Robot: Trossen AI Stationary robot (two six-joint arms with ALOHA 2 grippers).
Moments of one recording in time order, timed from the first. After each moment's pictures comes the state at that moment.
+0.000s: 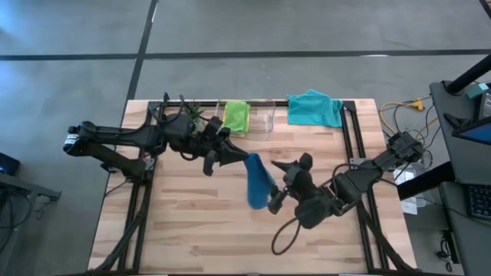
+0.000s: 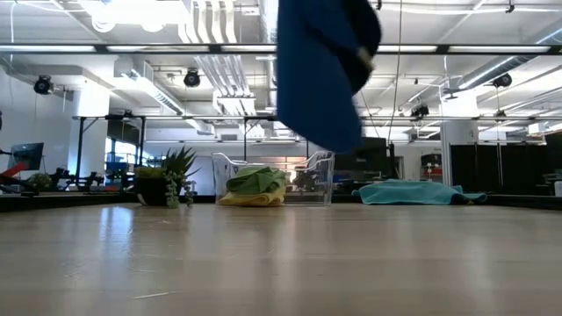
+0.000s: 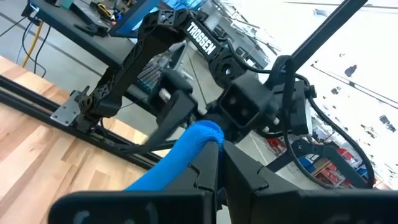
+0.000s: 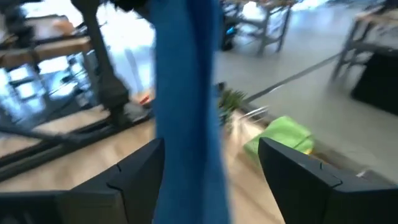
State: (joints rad) left arm -0.07 1.26 1.26 0.04 0.15 -0.70; right arm 0.56 1.61 1.58 -0.62 1.13 0.62
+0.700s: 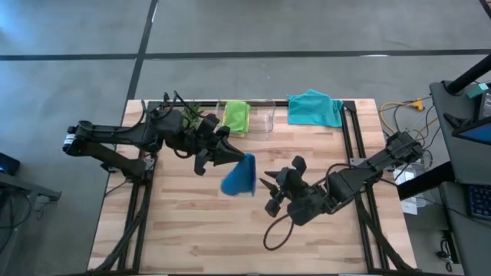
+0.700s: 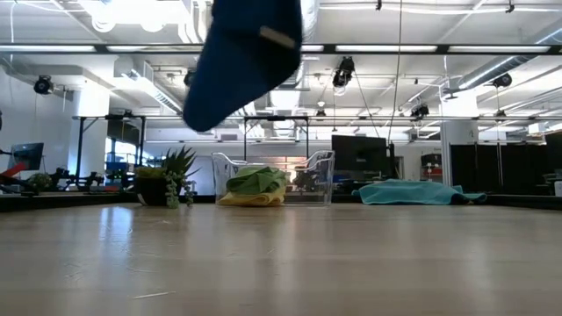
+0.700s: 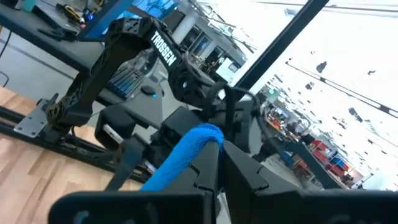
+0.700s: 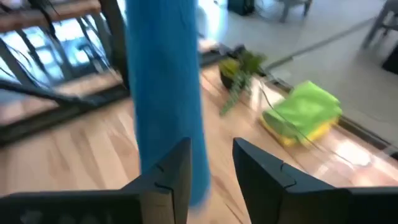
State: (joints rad) left arm -0.07 1.25 1.32 0.04 0.23 -0.70; right arm 0.54 1.62 1.53 -0.67 0.94 0.71
